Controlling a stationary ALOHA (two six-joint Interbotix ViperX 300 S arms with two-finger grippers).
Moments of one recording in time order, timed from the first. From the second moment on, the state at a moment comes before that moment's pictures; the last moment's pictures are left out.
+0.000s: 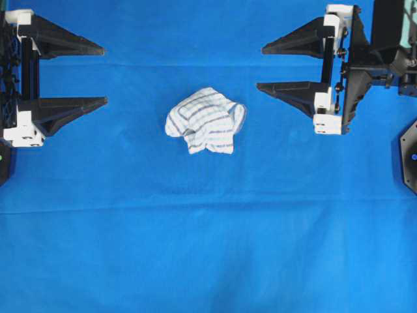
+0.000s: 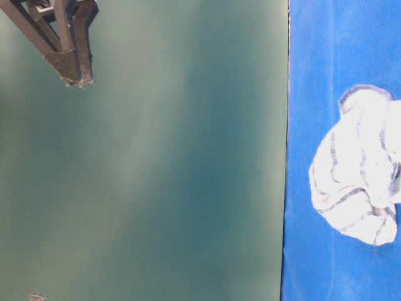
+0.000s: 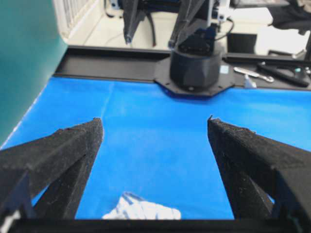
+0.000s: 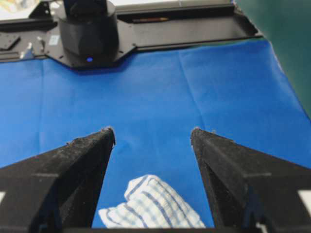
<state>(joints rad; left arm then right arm) 0.10 -0.79 0.94 -0.02 -0.21 0.03 -0.17 -0.54 0.76 -0.04 -0.04 0.05</state>
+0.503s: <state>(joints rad) 0.10 -0.98 1.06 -0.02 -0.15 0.04 -0.17 -0.87 0.94 -0.04 0.06 0.04</state>
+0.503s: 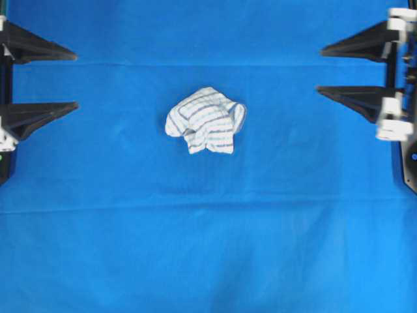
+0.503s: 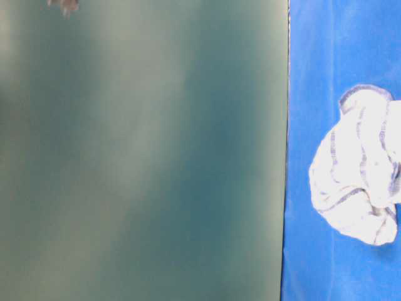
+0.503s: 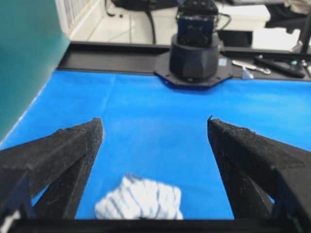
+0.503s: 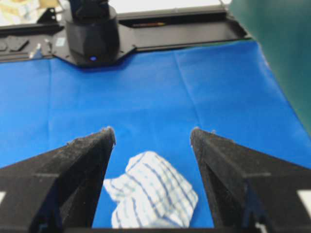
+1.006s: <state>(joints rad) 0.10 -1.21 1.39 -0.02 -0.21 0.03 -0.17 -1.14 1.36 -0.03 -0.12 0.05</state>
